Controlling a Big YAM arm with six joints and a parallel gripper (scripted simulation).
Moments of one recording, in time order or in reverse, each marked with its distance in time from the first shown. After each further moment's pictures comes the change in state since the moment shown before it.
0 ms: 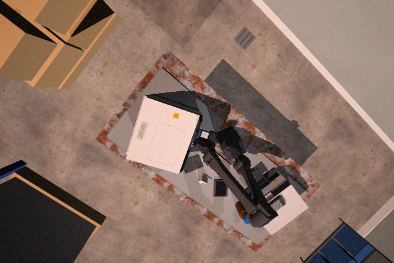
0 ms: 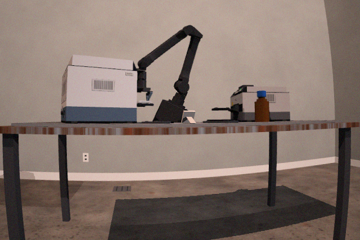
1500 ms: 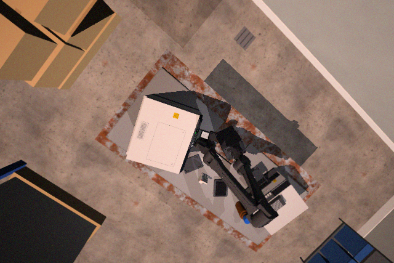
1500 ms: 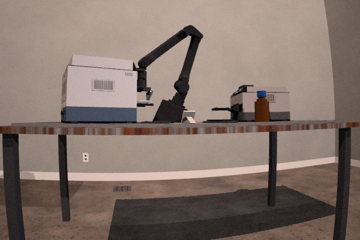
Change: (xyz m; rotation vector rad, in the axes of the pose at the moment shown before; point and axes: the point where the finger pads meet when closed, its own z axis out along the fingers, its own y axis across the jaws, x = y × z) arm 0.000 -0.001 -0.003 0.000 0.000 -0.002
